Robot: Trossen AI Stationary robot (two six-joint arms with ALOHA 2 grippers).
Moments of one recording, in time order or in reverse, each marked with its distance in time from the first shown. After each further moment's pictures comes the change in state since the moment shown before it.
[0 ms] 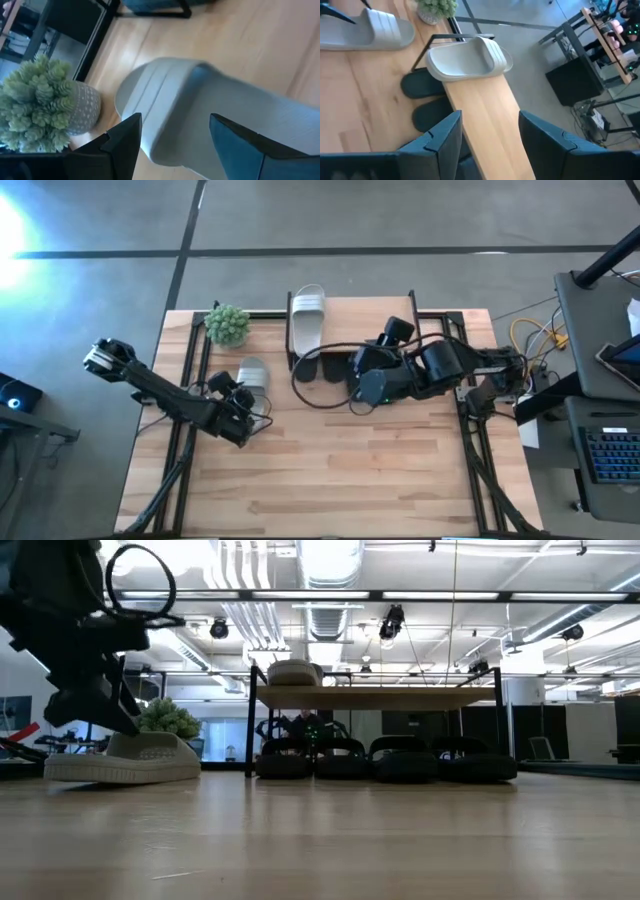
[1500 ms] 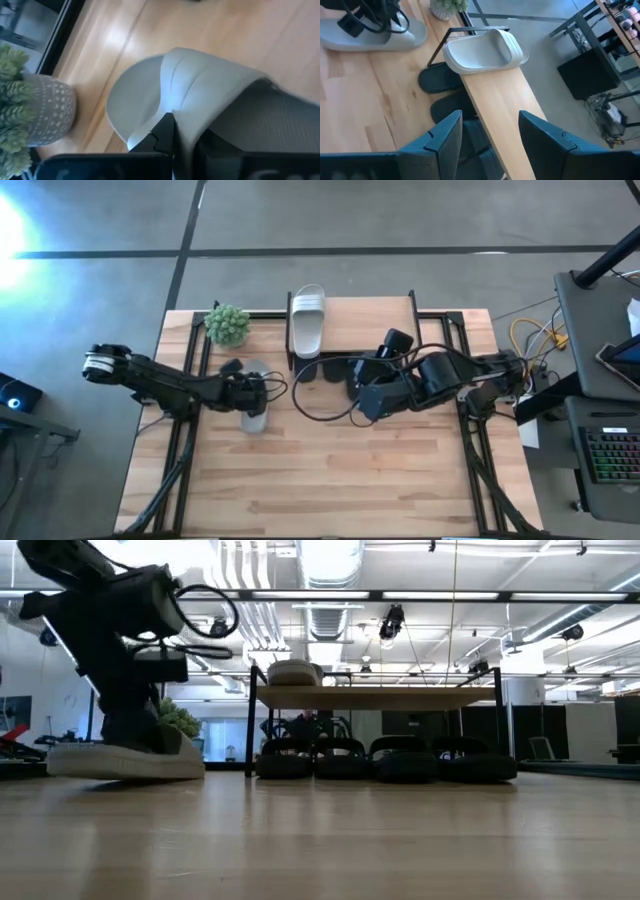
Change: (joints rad) left arm 0.347 0.009 -0.064 0.349 0.184 0.370; right arm 0.051 -0.005 -0.061 0.000 -0.029 0.115
